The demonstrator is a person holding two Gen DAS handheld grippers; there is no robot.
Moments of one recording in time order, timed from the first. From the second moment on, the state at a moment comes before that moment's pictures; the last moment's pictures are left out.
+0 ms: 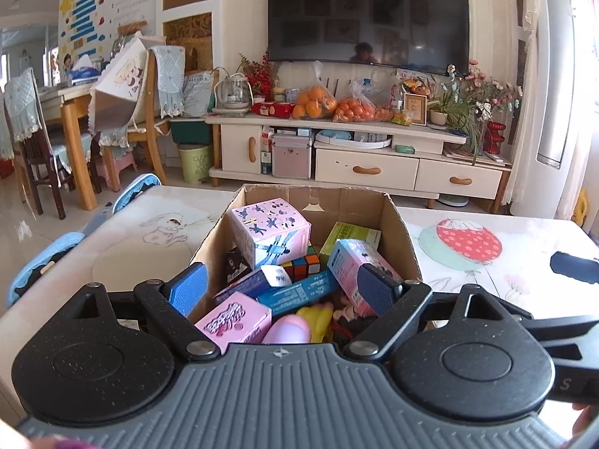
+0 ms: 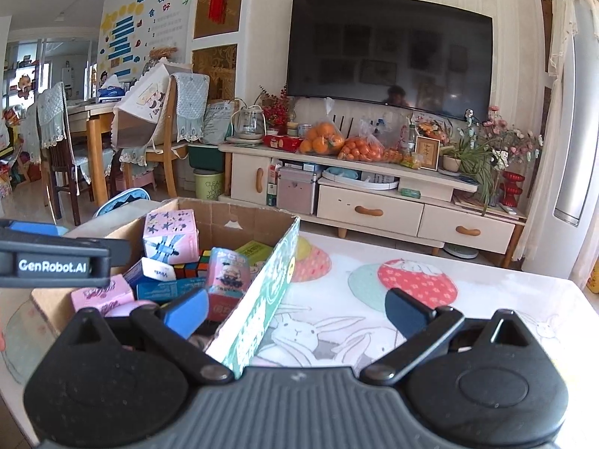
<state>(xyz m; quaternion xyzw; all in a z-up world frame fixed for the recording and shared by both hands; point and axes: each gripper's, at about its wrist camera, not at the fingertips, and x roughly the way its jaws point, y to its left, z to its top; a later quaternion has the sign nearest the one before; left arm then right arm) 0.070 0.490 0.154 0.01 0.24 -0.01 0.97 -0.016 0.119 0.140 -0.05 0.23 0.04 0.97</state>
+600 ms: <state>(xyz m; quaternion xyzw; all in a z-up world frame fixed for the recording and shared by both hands) 0.034 0.507 0.144 -0.01 0.24 -0.03 0.97 -0.055 0.136 0.142 -0.04 0.23 0.03 0.97</state>
